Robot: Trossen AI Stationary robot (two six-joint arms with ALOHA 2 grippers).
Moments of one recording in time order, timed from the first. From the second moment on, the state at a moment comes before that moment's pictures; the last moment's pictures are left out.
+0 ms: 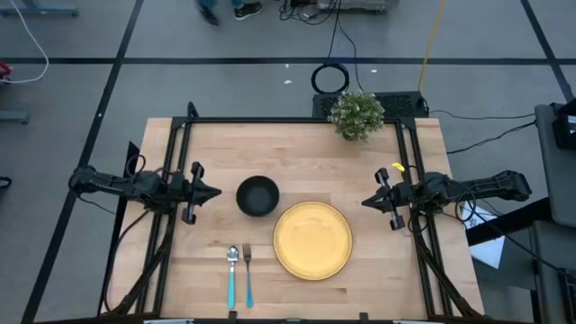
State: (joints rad) left arm -0.20 0.08 0.05 0.19 -0.15 0.01; right arm 0.09 0.21 0.02 0.32 -0.13 -0.01
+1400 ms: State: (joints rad) left arm 0.14 0.86 0.68 -0.54 -0.20 -0.49; right arm 0.09 0.21 0.02 0.28 -0.06 0.03
